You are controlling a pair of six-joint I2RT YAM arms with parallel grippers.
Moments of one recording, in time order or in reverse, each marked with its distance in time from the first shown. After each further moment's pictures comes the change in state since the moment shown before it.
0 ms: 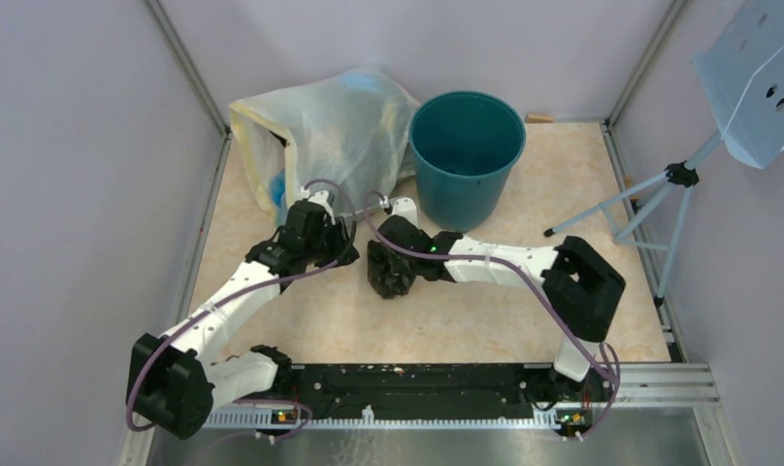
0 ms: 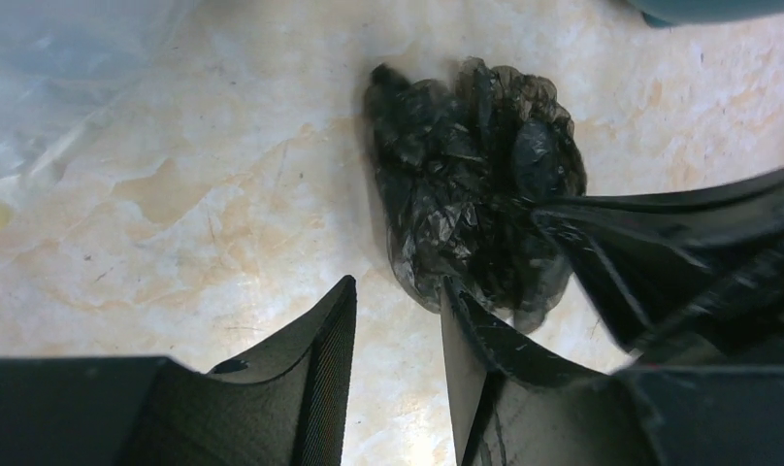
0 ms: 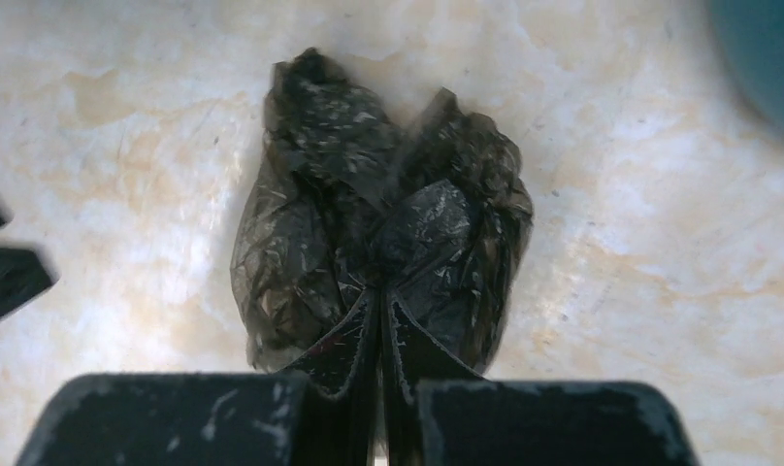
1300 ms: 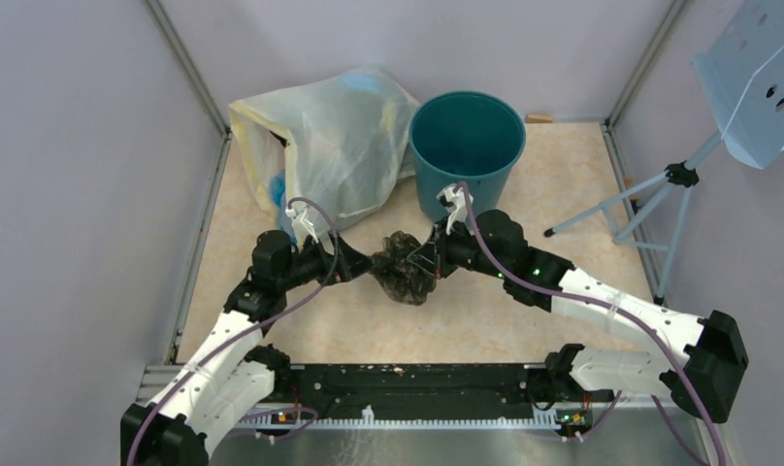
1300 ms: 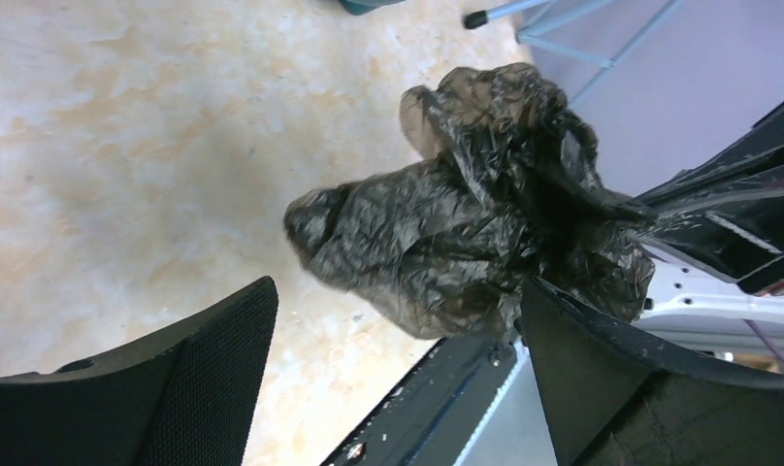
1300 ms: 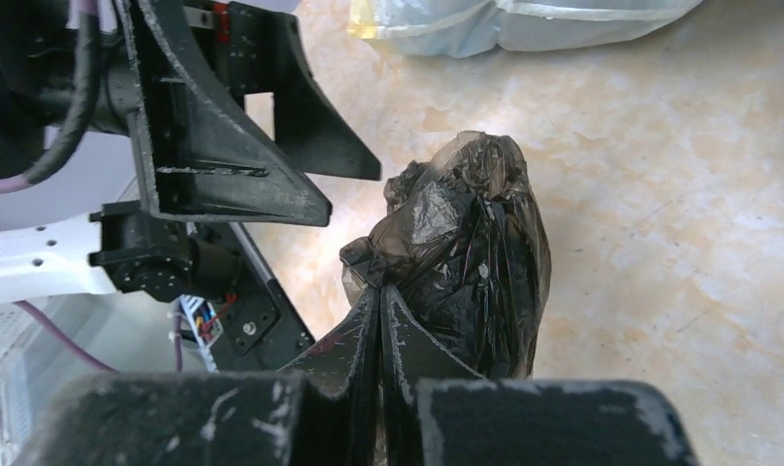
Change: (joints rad) left arm 0.109 -0.352 -0.290 0.315 0.480 -0.164; right arm -0.119 -0.692 -0.379 0.259 -0.526 -0.159
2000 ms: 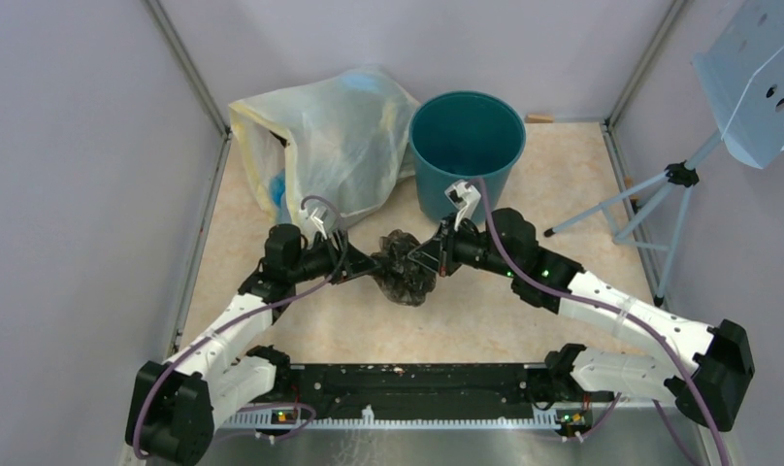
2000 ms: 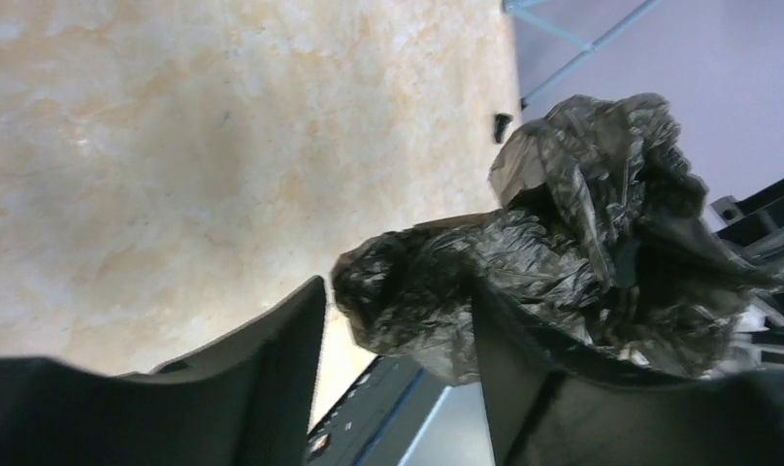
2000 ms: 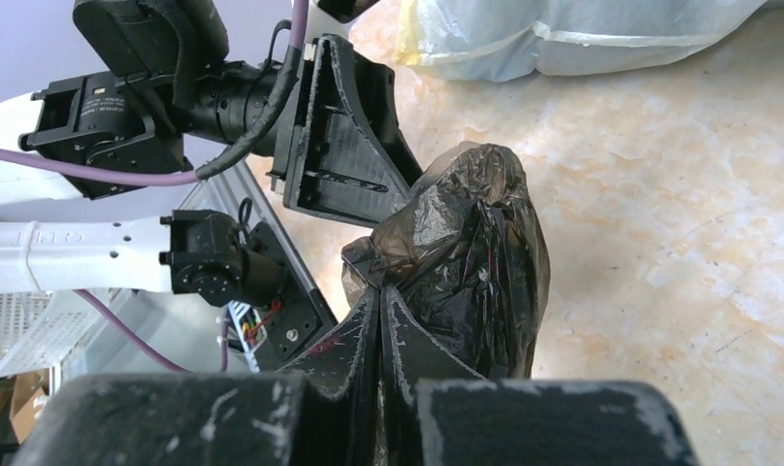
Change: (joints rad) left arm 0.014 0.197 -0.024 0.159 0.122 -0.133; right arm -0.025 -0.057 -0.021 0.050 -0.078 0.063
